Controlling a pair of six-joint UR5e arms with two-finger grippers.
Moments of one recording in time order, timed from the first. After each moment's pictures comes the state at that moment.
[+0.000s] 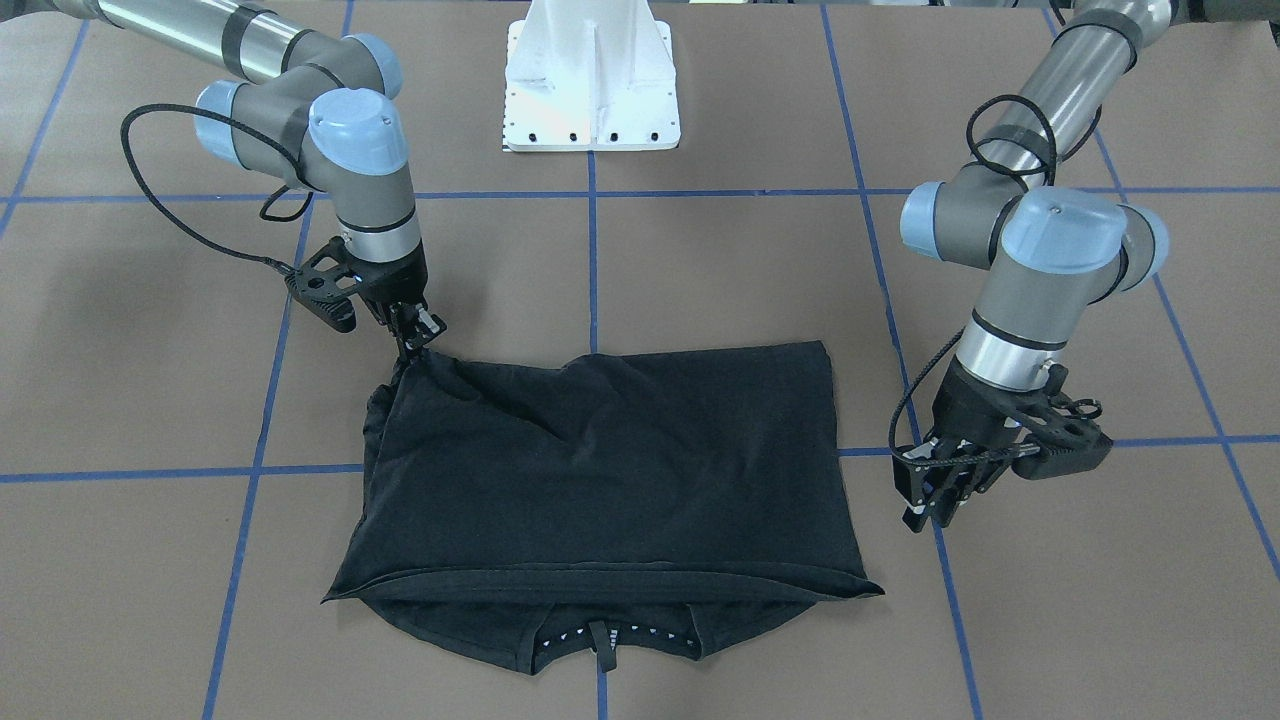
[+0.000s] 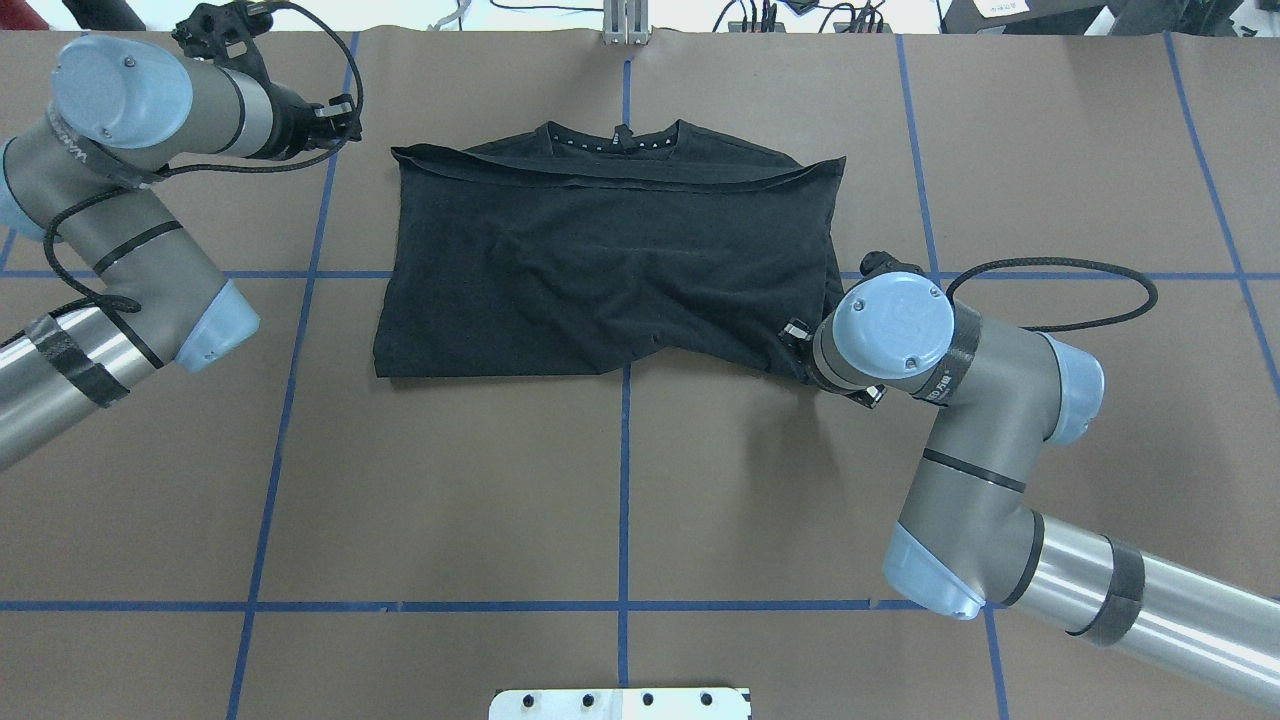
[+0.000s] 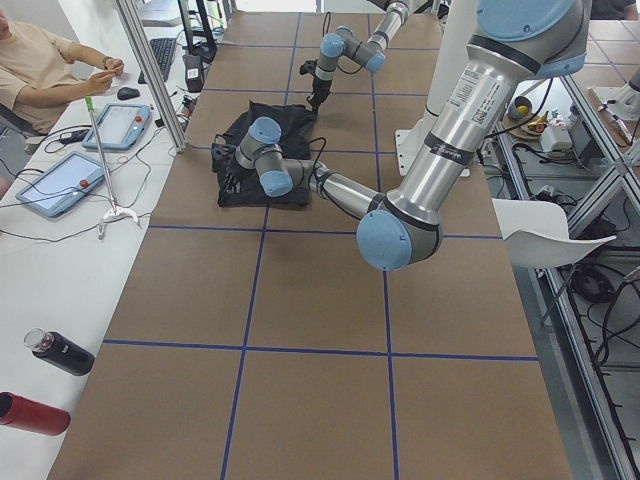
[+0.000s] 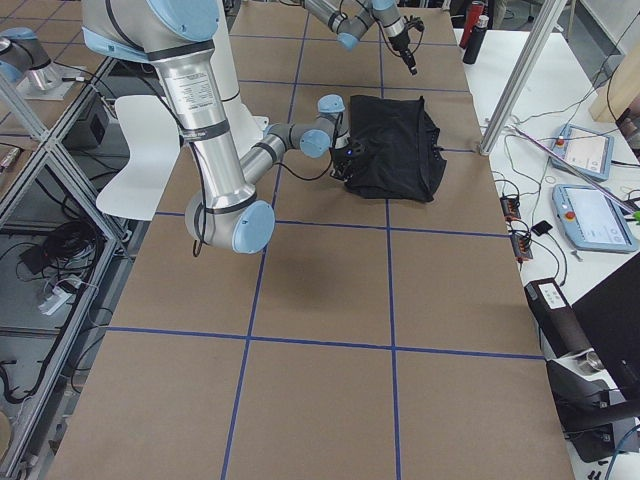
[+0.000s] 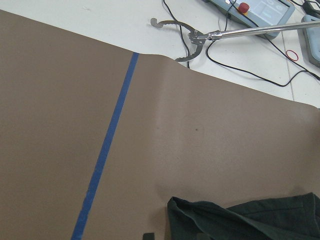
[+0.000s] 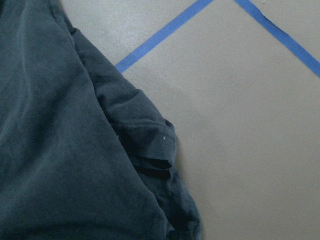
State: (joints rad) left arm -0.91 -2.08 -1.40 -2.28 -1.76 -1.28; right arm 0.53 -1.16 1.75 -1.44 1.68 1.88
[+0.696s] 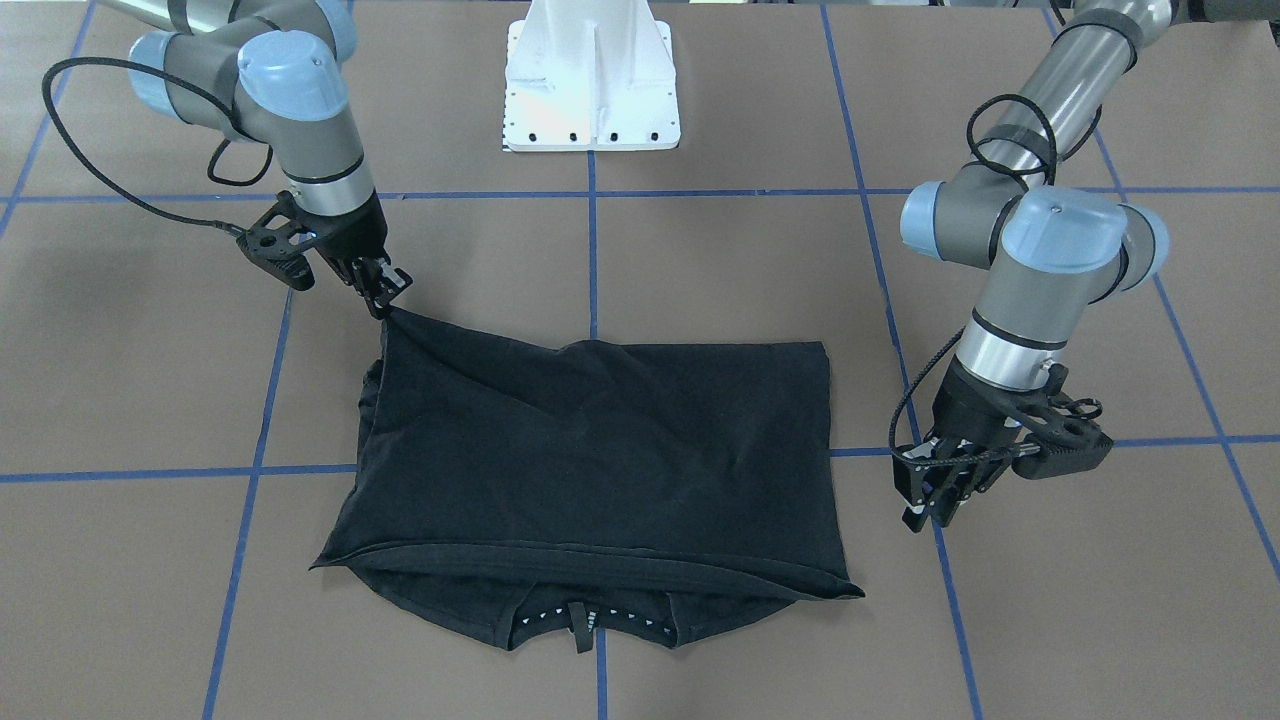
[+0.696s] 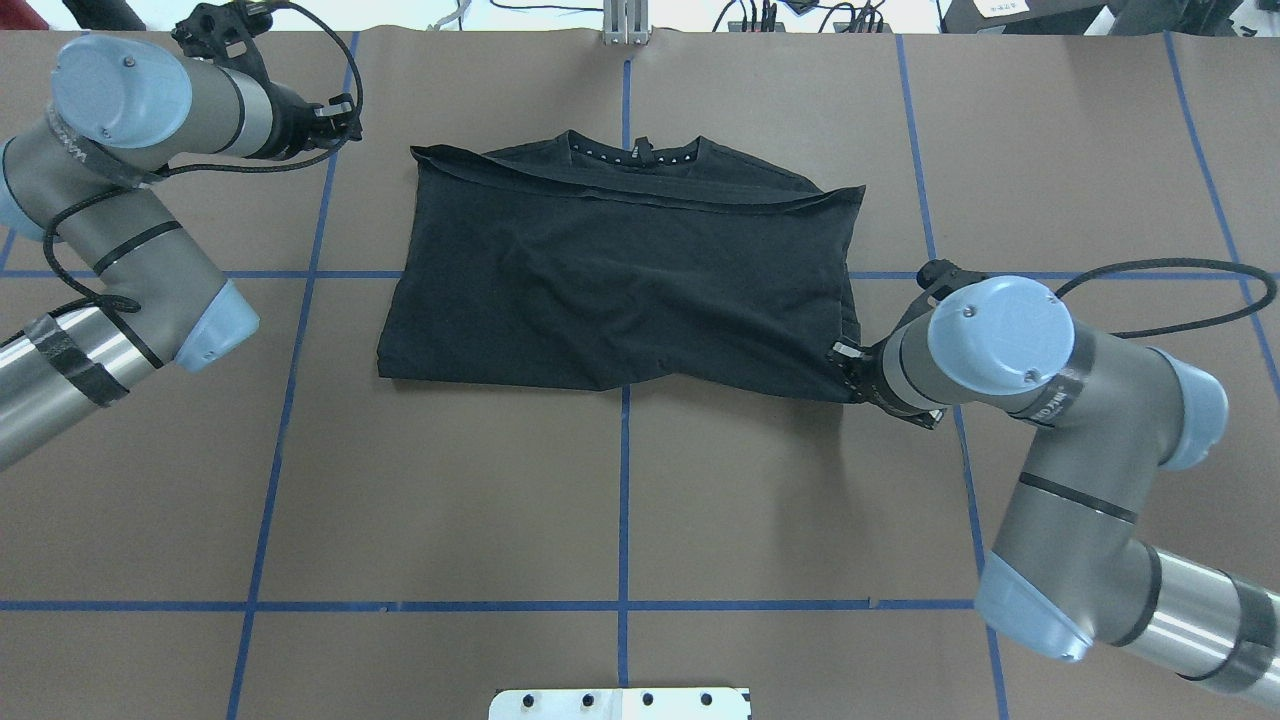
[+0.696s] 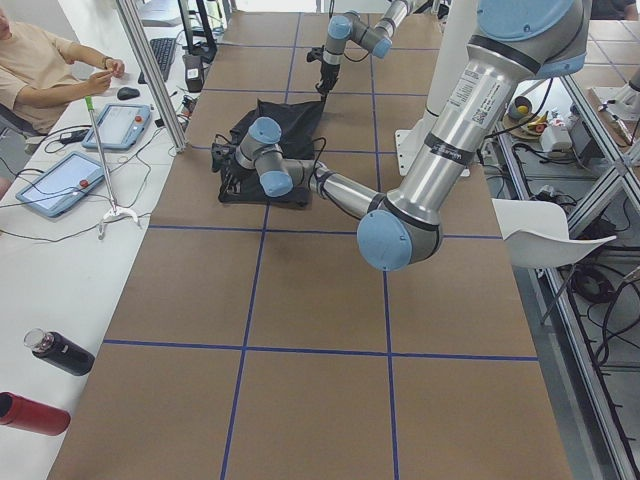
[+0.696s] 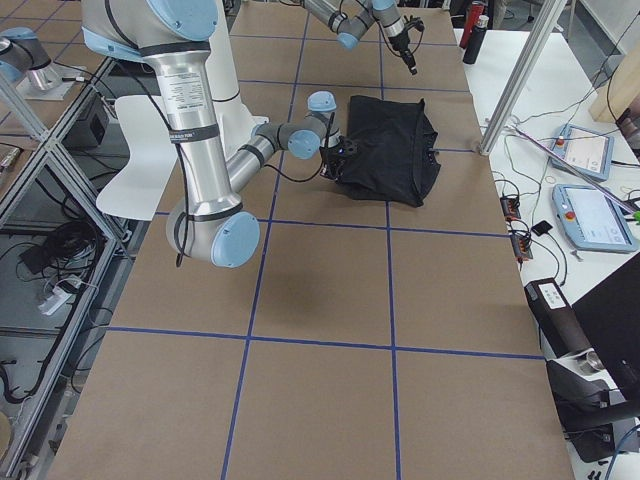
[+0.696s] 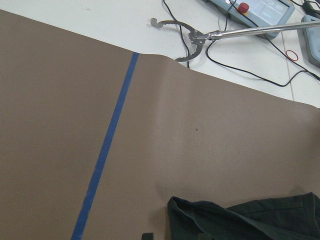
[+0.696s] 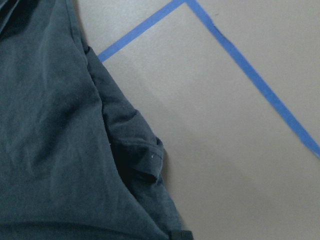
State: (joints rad) left arm -0.91 -2.08 -1.40 -2.28 -1.76 -1.28; right arm 0.55 -1.33 1.96 -1.44 1.76 1.82
